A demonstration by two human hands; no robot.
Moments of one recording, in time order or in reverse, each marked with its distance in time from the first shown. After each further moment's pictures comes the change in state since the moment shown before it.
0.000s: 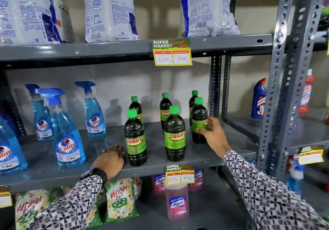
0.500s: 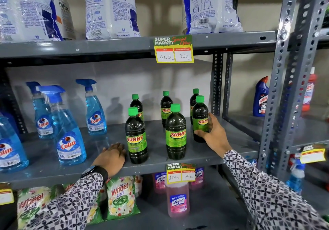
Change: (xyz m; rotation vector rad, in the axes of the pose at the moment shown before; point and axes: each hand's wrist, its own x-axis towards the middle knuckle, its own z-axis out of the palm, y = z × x) left_hand 0.001 0.000 -0.001 0.055 -0.016 0.024; right_hand -0.006 -0.001 0.001 -0.124 -0.034 -0.081
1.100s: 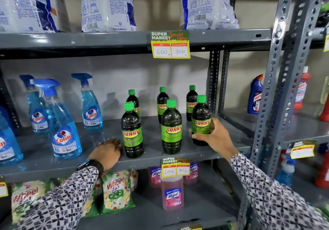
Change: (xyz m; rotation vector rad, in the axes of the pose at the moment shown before) left_hand -0.010 0.008 -0.009 -0.088 -0.004 -0.057; right_hand -0.023 -0.002 -0.026 -0.069 -0.039 0.048
